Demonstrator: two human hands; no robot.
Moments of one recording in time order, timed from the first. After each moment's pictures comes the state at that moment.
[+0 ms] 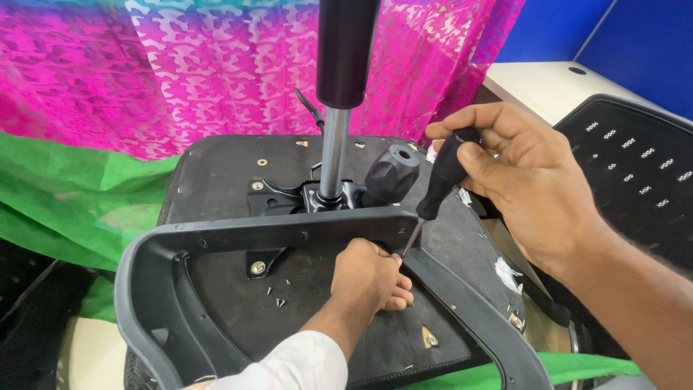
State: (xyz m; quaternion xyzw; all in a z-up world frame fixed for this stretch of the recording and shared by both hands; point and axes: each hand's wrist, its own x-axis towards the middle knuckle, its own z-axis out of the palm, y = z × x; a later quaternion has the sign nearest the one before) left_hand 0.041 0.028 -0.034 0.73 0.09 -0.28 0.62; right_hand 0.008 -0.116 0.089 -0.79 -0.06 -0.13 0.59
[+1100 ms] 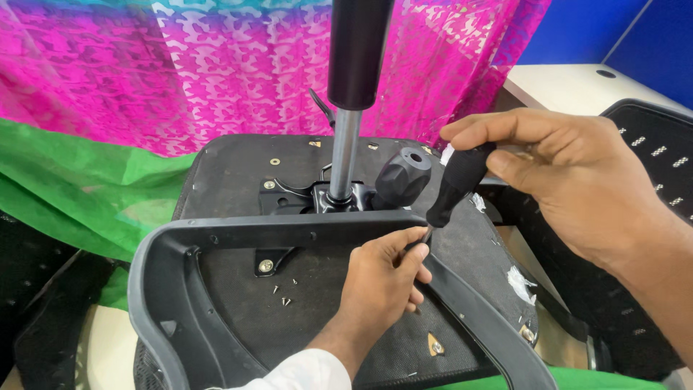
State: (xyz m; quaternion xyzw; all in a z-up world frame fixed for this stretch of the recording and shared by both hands) left_hand 0.021 0.031 -0.026 0.70 -0.08 -0.16 0.69; right_hand 0.009 -0.142 0.106 -0.89 -0.15 -0.15 0.40
